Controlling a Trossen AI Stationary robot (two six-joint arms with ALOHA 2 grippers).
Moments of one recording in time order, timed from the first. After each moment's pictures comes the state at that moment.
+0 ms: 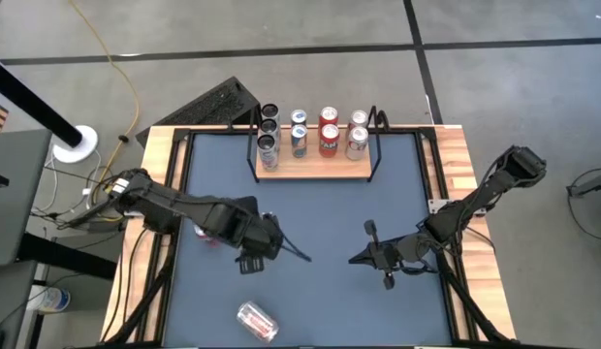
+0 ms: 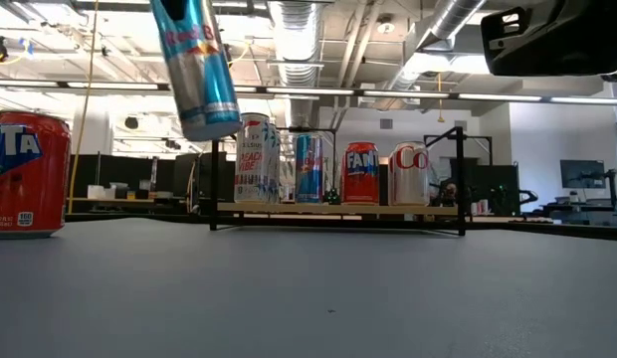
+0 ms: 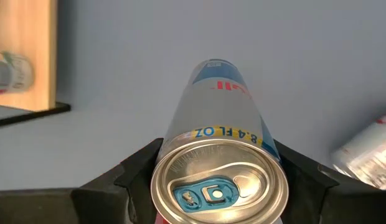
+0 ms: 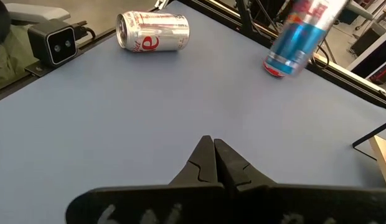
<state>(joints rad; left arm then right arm) -0.32 1.72 1.75 -1.35 -0.21 -0.47 0.59 1.19 0.49 0.28 0.37 -0.19</state>
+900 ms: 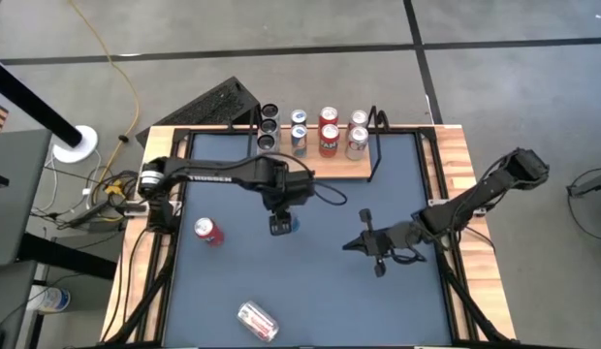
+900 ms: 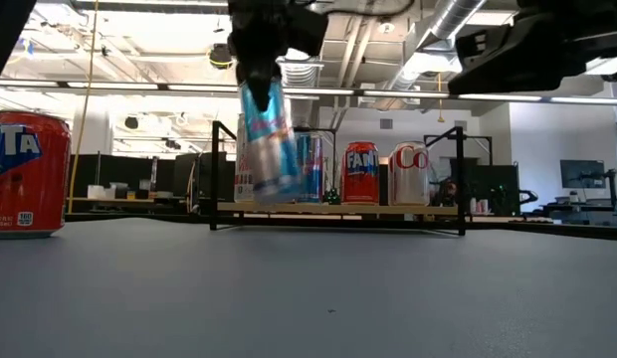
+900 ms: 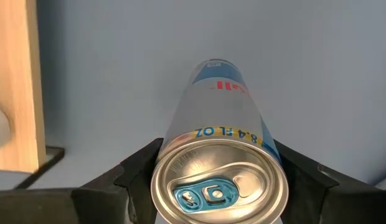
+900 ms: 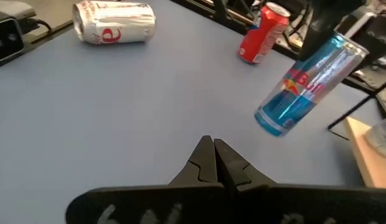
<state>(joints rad) 0.04 1.89 1.76 -1.21 0.02 -0.15 0.44 1.18 0.48 0.28 0.29 -0.21</state>
